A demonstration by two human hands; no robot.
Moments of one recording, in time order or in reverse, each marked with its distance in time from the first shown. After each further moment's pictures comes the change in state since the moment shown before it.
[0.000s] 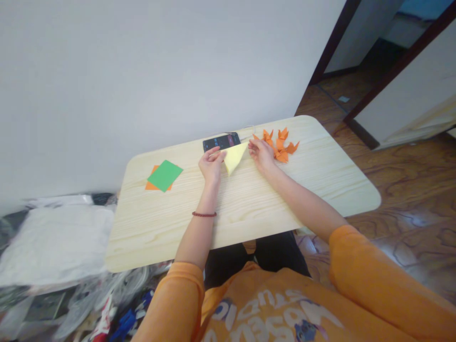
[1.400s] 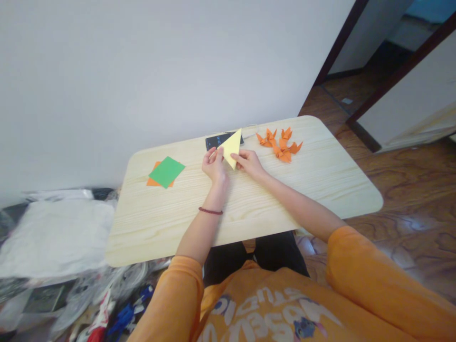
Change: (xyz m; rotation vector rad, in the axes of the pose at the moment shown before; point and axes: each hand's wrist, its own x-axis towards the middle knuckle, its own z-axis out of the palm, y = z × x) left_hand -0.010 -0.003 0.019 -0.350 0.296 -0.043; right_hand -0.040 0.011 0.014 -0.607 -0.487 -0.144
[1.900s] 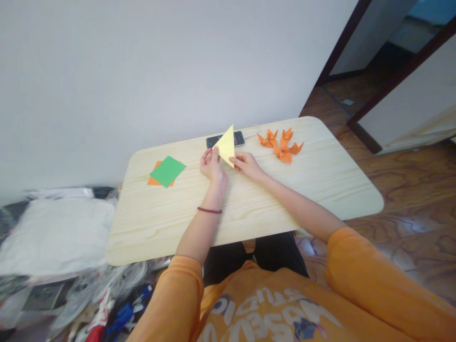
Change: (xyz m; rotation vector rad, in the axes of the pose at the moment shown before) left_hand 0.010 0.000 -0.004 -0.025 0.066 0.033; right_hand -0.003 0.000 0.005 0.012 -0.145 -0.019
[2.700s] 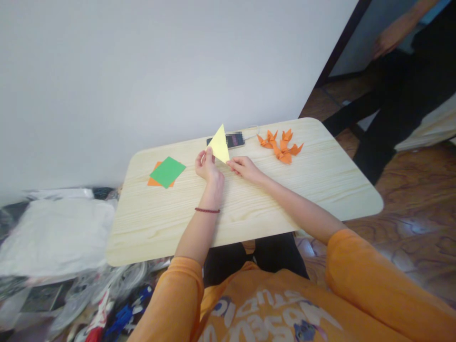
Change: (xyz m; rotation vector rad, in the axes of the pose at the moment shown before) left_hand 0.017 0.001 -0.007 0.039 0.047 0.090; right_hand -0.006 -0.002 0.004 -0.120 -0.073 0.009
